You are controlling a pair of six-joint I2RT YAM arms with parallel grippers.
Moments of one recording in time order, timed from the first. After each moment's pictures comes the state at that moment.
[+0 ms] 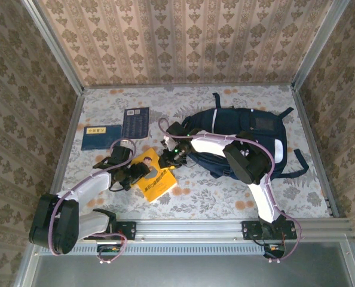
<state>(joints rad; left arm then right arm) -0.35 1.19 0.48 -0.45 0.27 -0.88 0.74 2.16 1.49 -0.48 -0.64 0.56</state>
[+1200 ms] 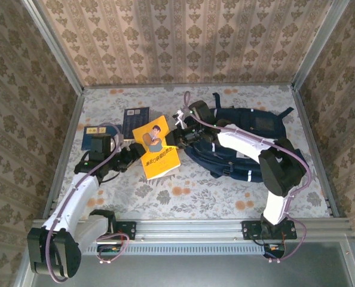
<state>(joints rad) -0.19 0.95 0.63 -0.48 0.56 -0.73 0.60 1.80 1.31 -0.17 -0.93 0.76</state>
